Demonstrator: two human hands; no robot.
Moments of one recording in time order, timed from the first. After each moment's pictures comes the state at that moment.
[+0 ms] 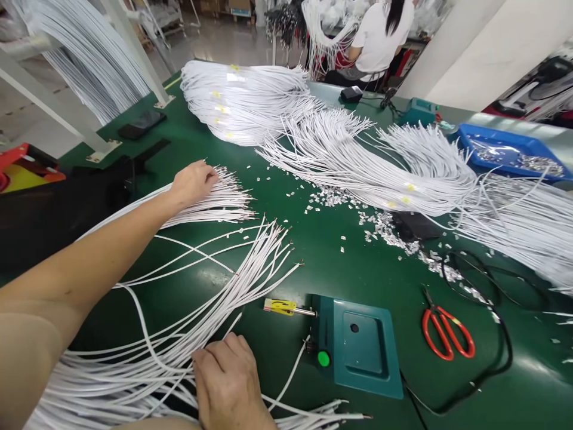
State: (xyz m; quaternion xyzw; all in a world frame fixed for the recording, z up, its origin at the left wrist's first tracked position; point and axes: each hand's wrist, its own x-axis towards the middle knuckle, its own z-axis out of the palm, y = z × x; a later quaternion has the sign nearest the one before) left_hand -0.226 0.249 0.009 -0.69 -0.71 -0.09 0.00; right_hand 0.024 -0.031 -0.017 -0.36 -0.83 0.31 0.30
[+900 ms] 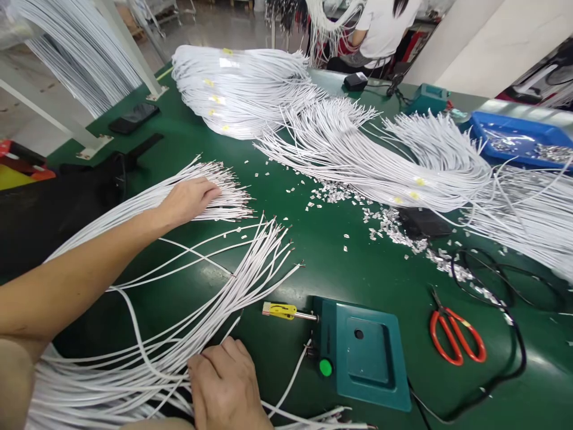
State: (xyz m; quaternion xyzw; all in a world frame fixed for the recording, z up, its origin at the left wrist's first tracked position) left_hand -0.212 0.212 0.010 -0.77 -0.64 -0.05 -0.01; right_hand 0.023 -0.030 -0.020 -0.37 -0.81 0.34 0.30
